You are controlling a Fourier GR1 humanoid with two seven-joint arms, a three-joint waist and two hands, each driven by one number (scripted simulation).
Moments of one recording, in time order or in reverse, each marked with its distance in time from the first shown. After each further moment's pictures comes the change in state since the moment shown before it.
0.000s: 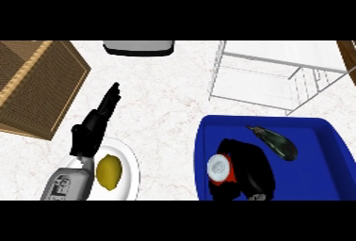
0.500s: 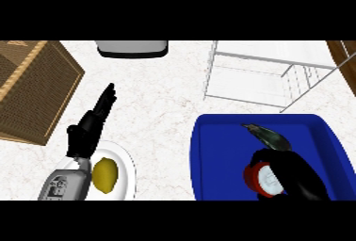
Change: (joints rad) left arm 0.011 0.009 0.015 0.002 0.006 0.012 -0.004; right arm 0.125 -0.220 -0.215 -0.068 -0.090 0.186 -0.482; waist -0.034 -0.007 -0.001
